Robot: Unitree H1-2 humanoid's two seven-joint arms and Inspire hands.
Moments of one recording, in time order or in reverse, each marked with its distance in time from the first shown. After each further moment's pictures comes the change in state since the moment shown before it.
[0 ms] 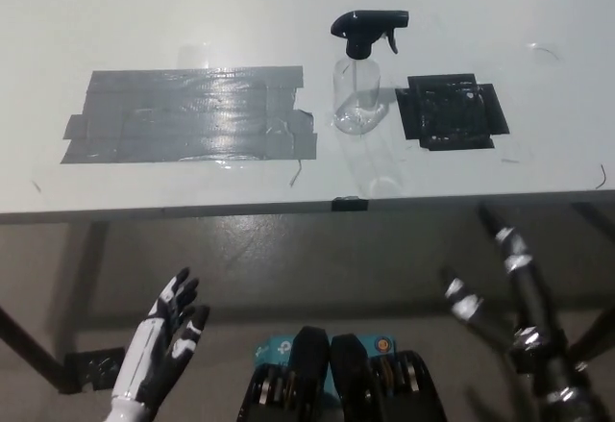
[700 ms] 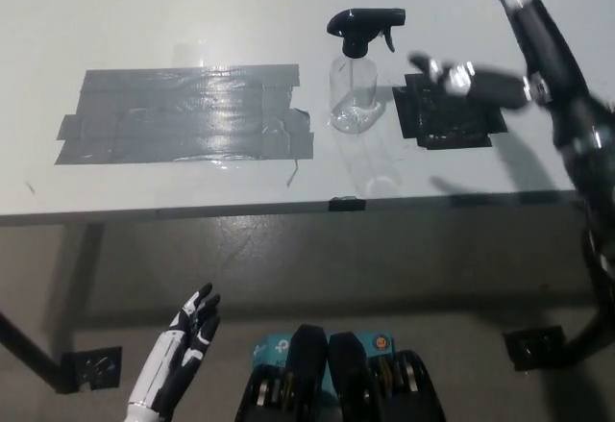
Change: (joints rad) left_arm 0.012 0.009 -0.038 0.060 0.000 0.007 -0.016; right_arm -0.674 -0.164 0.056 0.108 0.038 0.416 0.209
